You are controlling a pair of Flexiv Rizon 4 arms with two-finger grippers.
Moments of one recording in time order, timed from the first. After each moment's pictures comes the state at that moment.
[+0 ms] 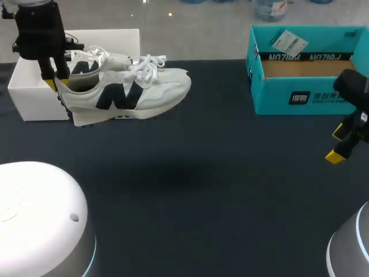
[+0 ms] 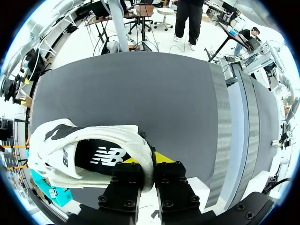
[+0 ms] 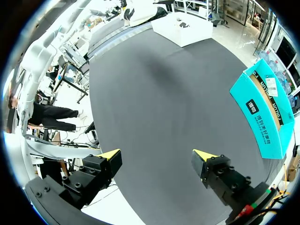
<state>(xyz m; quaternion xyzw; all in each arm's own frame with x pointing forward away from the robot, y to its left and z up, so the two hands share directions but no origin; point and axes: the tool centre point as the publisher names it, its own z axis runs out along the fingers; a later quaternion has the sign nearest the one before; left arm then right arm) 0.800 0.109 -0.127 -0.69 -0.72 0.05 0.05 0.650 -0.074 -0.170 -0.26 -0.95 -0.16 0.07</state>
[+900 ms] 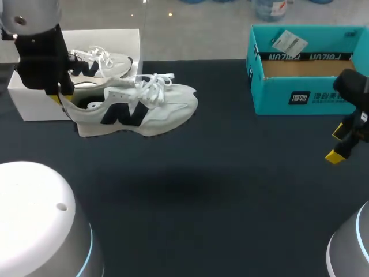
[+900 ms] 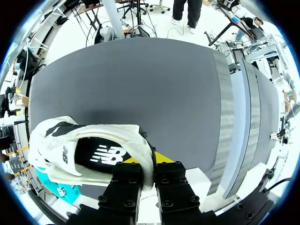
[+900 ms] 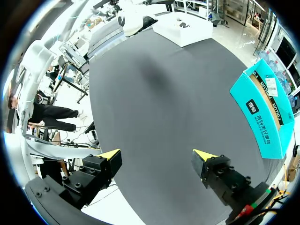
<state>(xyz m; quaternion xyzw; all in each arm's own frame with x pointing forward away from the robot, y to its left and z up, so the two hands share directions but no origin) 0.774 0.092 -0.138 -0.70 -0.71 -0.02 -0.01 0.650 -0.074 -0.170 -0.26 -0.95 -0.16 0.07</state>
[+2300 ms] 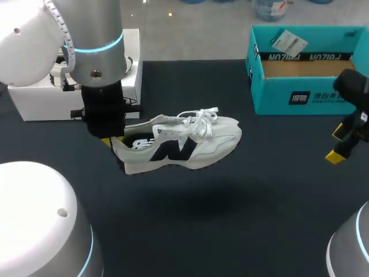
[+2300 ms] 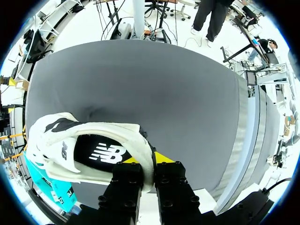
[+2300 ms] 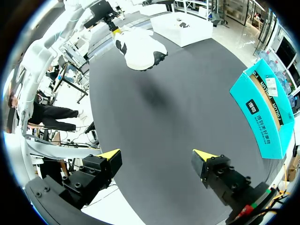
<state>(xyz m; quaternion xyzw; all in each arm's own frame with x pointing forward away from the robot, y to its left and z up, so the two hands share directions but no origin) 0.710 -0.004 -0.195 -0.65 -0.76 -0.01 0.00 0.650 -0.074 -0.170 -0.26 -0.95 -0.16 0.07</state>
